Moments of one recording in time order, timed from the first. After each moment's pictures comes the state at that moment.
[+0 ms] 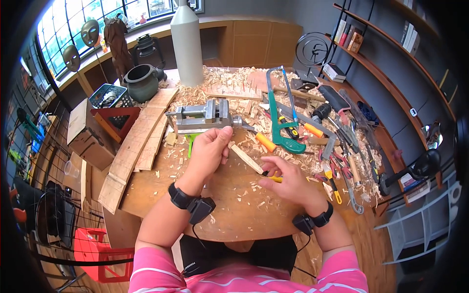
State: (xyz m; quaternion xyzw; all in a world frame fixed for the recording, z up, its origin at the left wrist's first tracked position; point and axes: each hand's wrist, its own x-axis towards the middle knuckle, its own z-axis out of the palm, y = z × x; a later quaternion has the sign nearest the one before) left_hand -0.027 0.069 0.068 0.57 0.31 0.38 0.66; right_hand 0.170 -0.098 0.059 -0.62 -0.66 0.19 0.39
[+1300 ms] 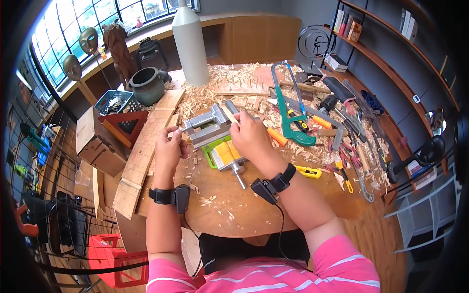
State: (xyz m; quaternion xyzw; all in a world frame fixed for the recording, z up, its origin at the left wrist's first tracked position) left_hand -0.137 0.155 0.041 0.57 0.45 0.47 0.51; right_hand 0.090 0.054 0.062 -0.68 -0.58 0.01 0.45
